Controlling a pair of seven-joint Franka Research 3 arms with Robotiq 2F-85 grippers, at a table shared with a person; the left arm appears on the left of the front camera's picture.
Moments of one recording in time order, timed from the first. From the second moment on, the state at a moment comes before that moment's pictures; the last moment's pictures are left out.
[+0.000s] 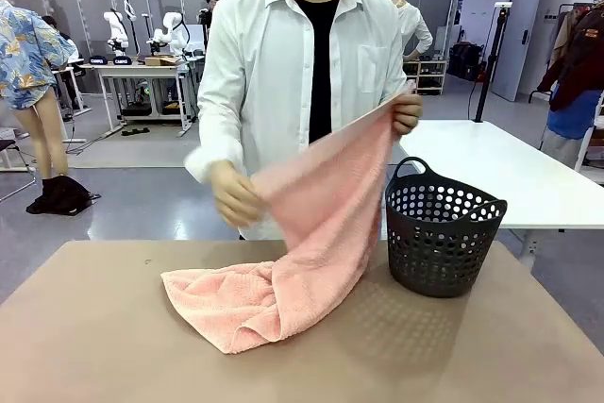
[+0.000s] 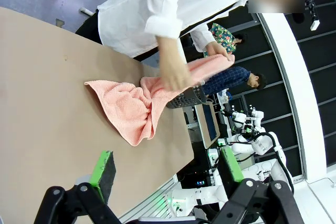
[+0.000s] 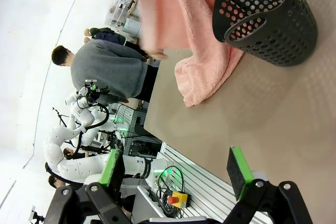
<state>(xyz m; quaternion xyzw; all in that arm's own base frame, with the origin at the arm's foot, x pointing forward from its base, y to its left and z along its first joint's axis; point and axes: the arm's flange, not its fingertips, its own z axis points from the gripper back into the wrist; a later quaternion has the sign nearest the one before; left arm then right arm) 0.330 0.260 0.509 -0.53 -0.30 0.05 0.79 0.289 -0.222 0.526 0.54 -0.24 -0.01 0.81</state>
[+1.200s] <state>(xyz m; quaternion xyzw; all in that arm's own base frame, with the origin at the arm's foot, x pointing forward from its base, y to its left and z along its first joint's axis) 0.330 0.260 0.509 -0.53 -0.30 0.05 0.79 0.289 -0.222 0.526 0.54 -0.24 -0.01 0.81</state>
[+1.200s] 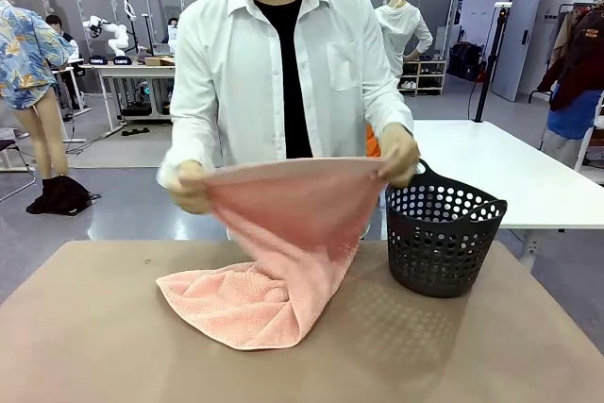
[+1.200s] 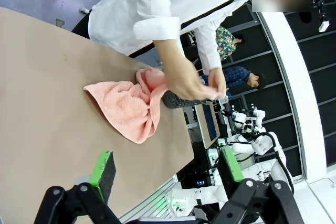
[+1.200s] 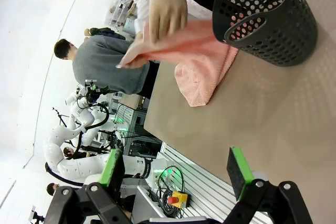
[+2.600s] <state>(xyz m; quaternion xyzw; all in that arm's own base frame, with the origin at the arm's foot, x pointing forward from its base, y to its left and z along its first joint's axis) 0.321 0.230 0.690 -0.28 -0.36 -0.28 0.84 0.273 -0.185 0.688 0.35 -0.33 0.23 0.85</state>
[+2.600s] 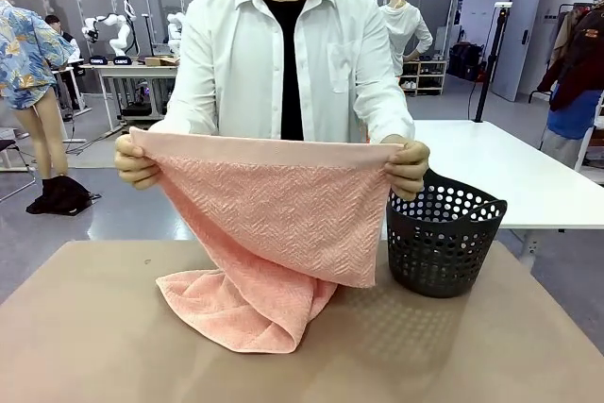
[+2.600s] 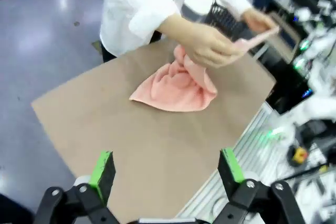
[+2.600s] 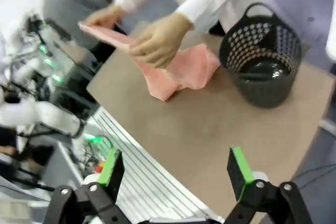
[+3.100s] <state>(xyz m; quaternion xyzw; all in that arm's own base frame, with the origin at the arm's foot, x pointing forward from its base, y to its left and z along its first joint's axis) 0.306 0.091 0.781 -0.08 -0.39 -0.53 0.75 0.256 -0.069 0.766 0.18 -0.35 0.43 0.81</state>
